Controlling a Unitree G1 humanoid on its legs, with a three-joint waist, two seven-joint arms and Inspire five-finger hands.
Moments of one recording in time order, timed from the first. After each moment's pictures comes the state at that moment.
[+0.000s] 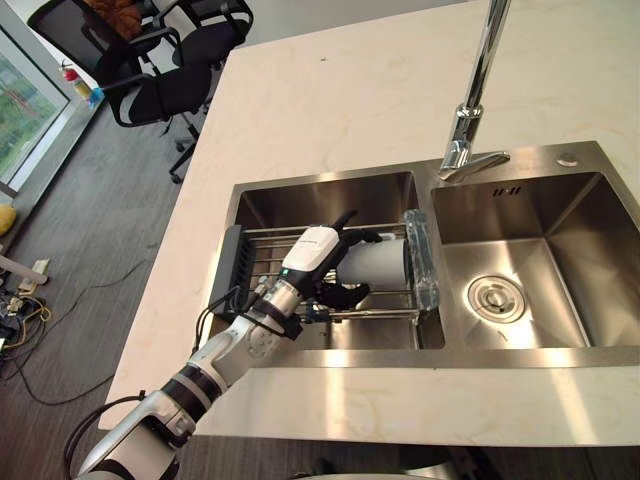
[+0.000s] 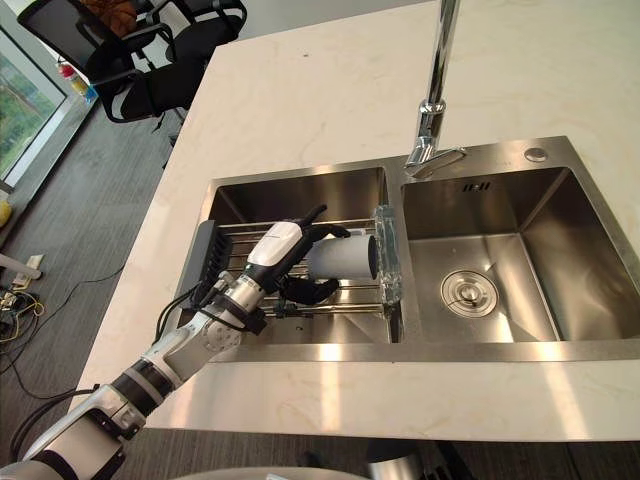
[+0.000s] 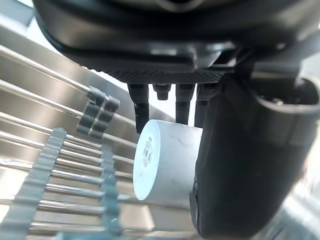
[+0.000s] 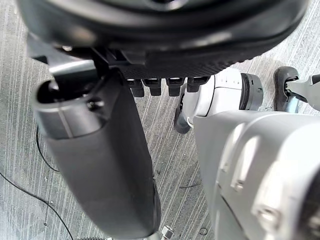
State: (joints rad) left arm -0.33 0.46 -0.54 0.15 0.40 -0.32 0.28; right arm 0.18 -0.11 -0.53 1.13 0.80 0.03 0.17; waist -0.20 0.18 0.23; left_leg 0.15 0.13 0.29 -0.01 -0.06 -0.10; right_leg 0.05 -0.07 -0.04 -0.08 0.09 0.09
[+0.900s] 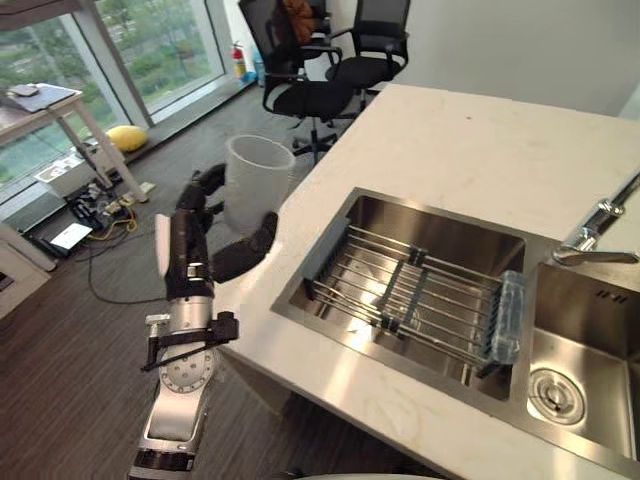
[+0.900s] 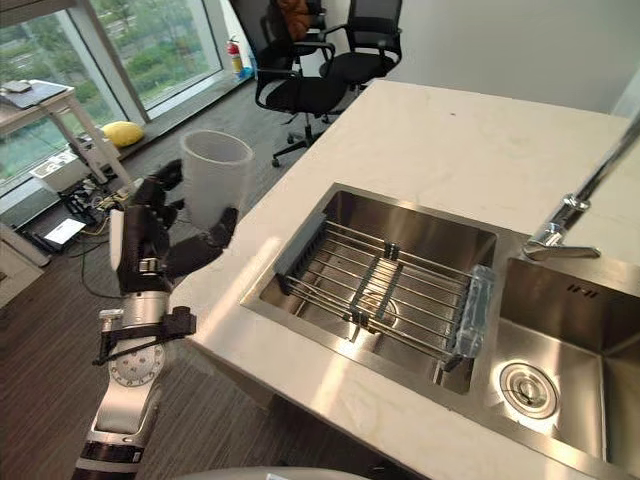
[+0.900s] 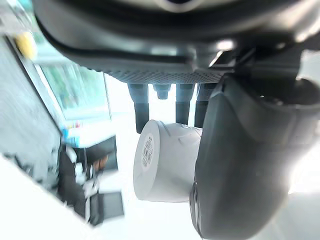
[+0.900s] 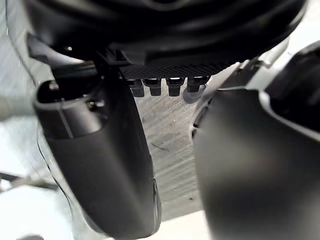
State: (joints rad) left arm 0.08 0.20 0.09 -0.21 -0.15 -0.30 0.29; right arm 0.21 -0.06 -0.43 1.12 0.62 0.00 0.11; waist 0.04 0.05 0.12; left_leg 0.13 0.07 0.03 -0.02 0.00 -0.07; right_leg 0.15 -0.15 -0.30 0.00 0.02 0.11
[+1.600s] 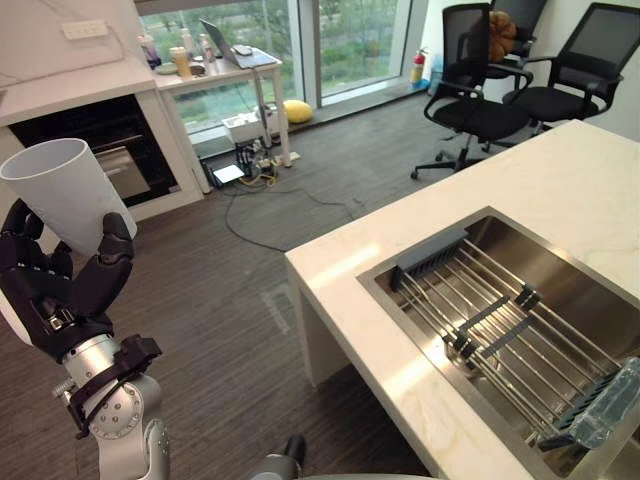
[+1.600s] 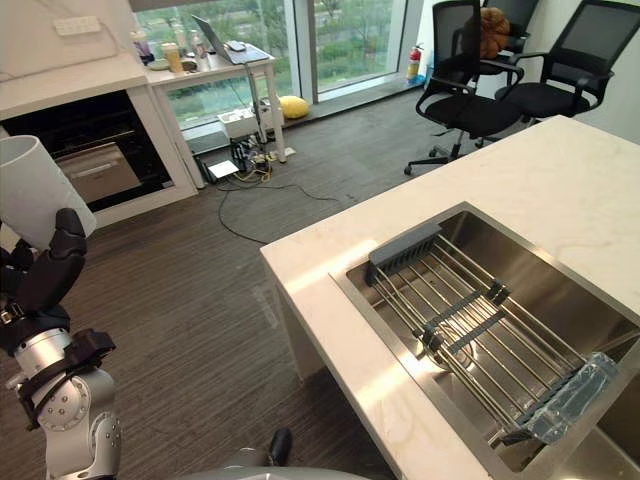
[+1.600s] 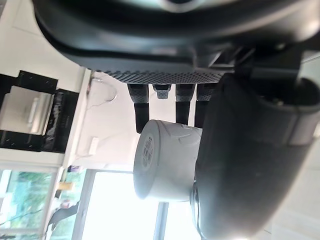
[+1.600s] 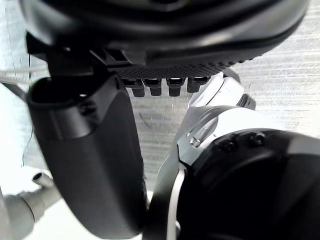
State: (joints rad) left arm 0.19 0.14 0.34 -0.26 -0.27 -0.44 0.37; right arm 0.30 -0.01 -0.41 1.09 0.60 -0.08 0.11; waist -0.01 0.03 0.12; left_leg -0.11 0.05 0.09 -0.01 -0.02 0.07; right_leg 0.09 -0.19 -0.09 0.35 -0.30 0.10
